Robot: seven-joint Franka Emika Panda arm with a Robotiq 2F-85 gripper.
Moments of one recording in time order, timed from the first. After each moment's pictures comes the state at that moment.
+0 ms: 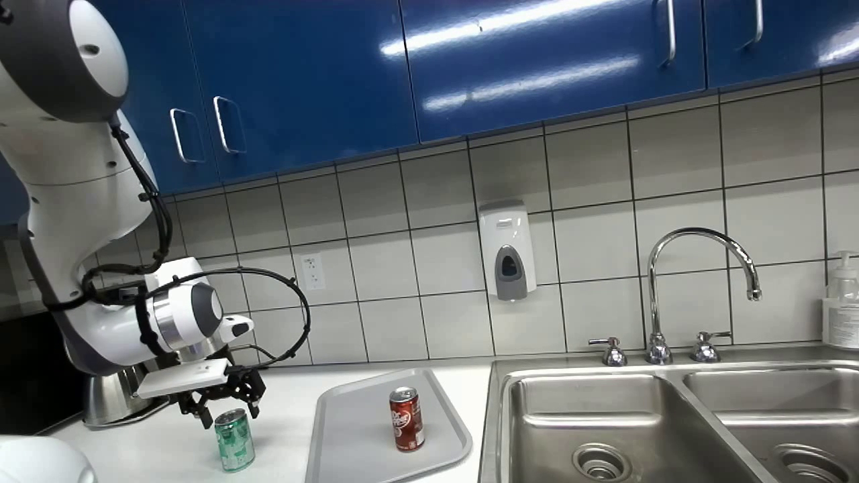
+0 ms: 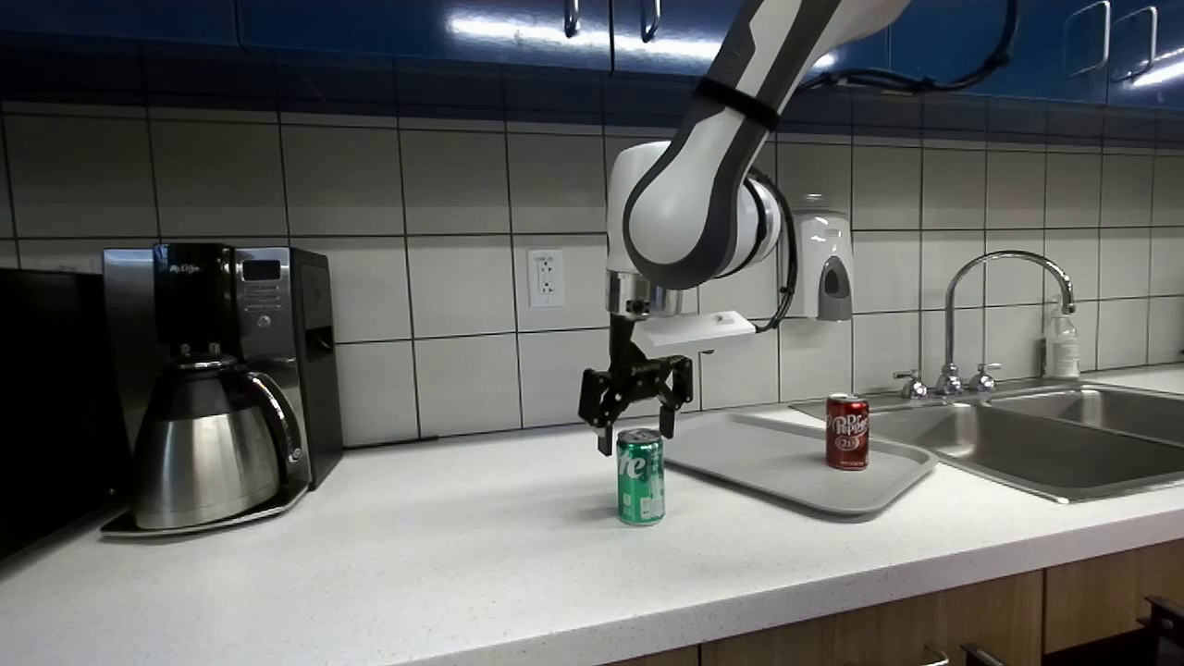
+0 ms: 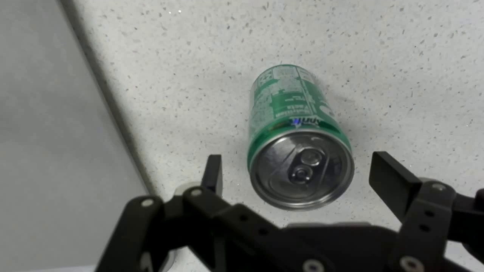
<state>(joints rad) 0.31 0.21 0.16 -2.34 -0.26 2.74 0.33</state>
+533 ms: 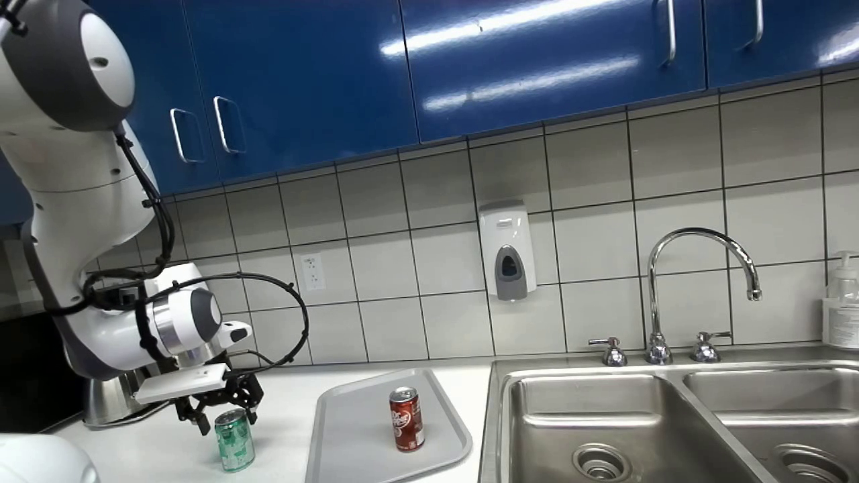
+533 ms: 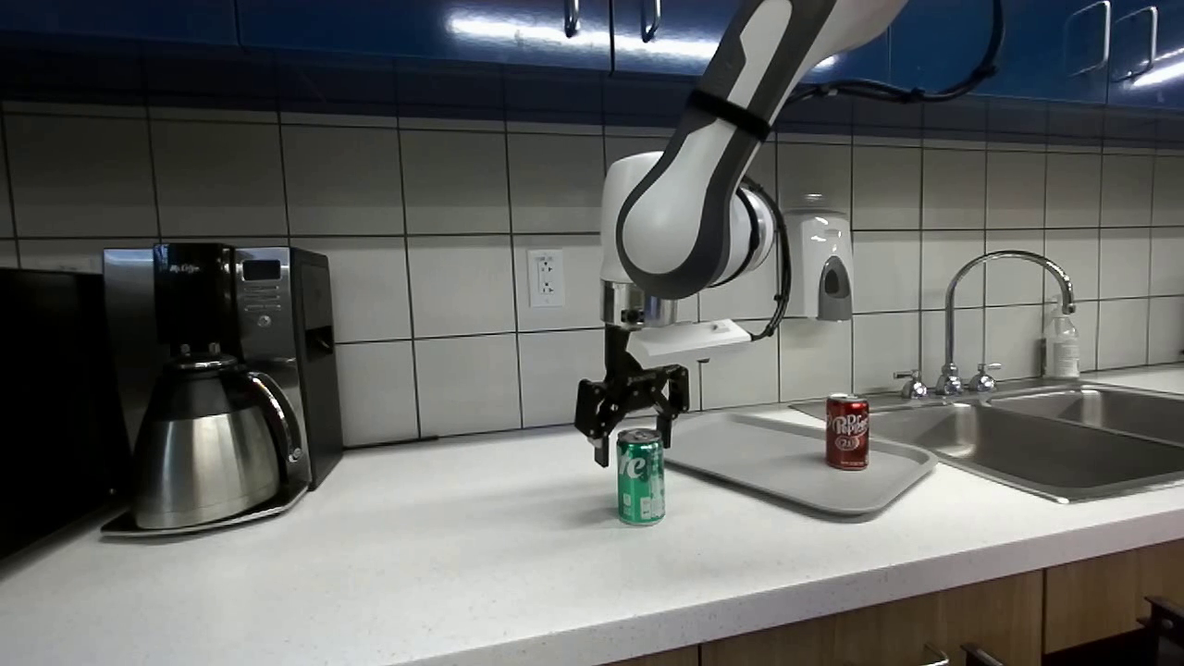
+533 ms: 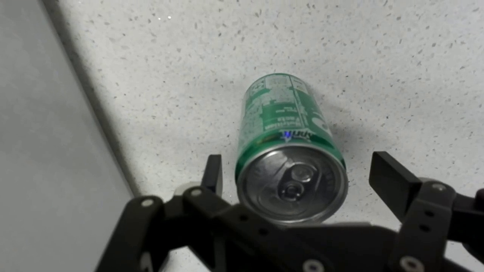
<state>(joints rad) 0.33 0.24 0.15 -2.33 -0.26 2.73 0.33</state>
